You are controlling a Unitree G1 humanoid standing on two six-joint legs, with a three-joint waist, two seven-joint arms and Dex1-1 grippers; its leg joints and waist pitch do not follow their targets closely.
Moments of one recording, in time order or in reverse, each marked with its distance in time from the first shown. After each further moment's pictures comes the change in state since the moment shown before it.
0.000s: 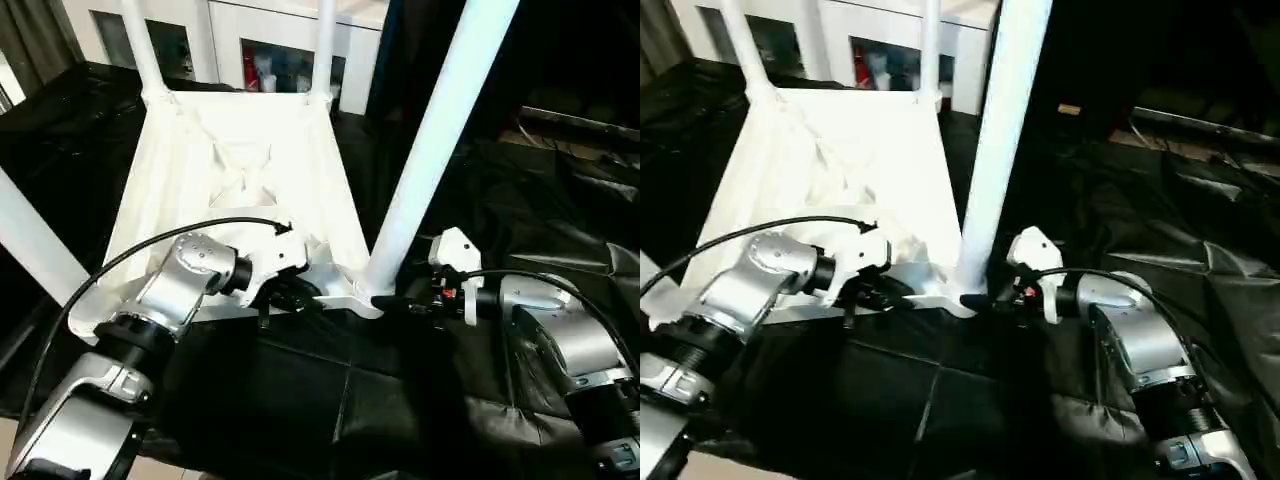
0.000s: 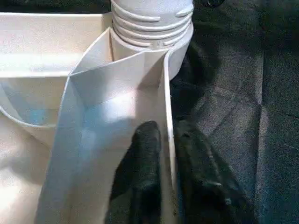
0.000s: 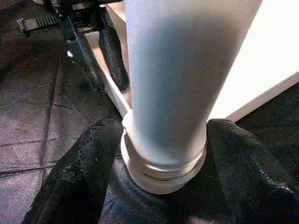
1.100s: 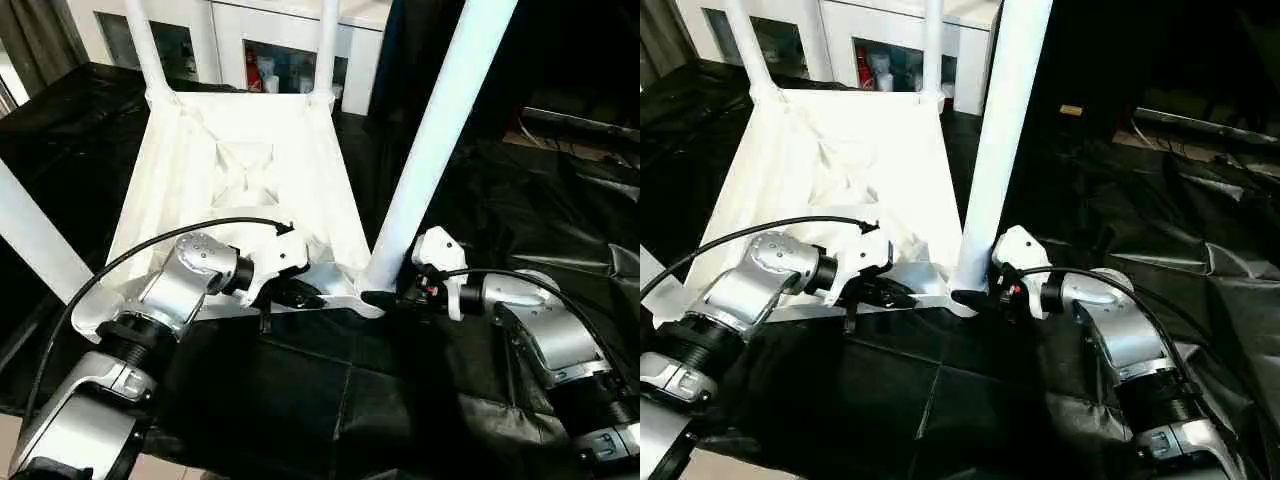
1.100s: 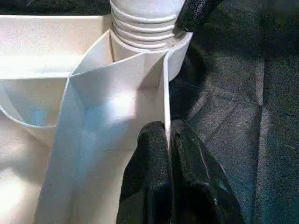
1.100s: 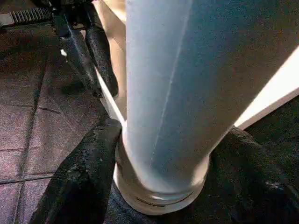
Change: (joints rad) left arm 0.000 -0.007 0.004 0.016 0.001 -0.023 0.005; right arm -0.038 0.049 0.037 0.066 -0.065 -0.063 -0.044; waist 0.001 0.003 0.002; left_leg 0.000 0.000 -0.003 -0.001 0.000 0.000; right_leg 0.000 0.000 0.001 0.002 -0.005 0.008
